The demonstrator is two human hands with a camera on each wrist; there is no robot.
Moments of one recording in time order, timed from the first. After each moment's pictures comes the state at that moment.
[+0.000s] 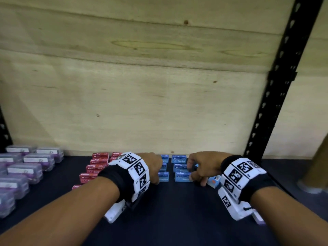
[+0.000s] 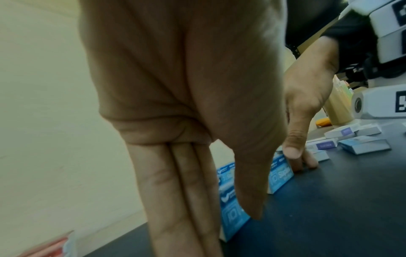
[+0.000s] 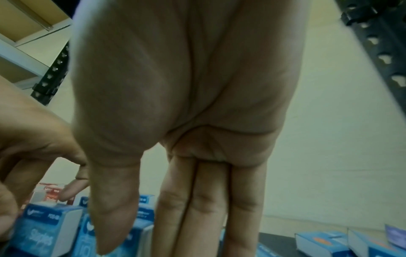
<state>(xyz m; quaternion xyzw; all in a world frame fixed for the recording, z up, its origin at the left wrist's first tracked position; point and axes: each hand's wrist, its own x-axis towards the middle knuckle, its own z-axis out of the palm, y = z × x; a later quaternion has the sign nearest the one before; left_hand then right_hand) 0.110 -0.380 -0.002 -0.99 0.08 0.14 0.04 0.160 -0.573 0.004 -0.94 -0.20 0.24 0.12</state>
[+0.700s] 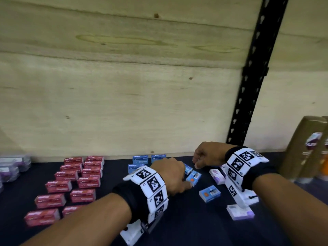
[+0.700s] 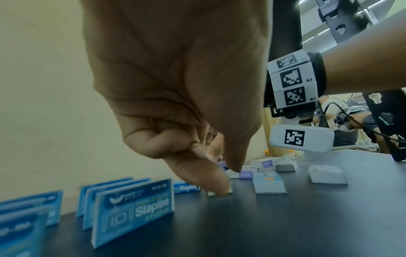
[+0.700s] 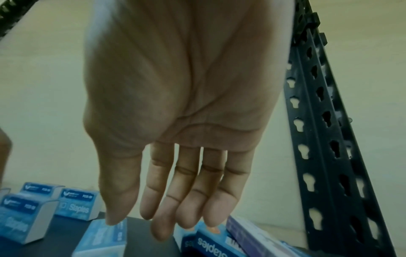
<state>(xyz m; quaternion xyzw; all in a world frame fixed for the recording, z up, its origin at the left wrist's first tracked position) 0.110 -0.485 -0.007 -0.98 0.16 0.08 -0.03 0.203 -0.650 0.009 -0.97 -0.18 0.14 0.03</state>
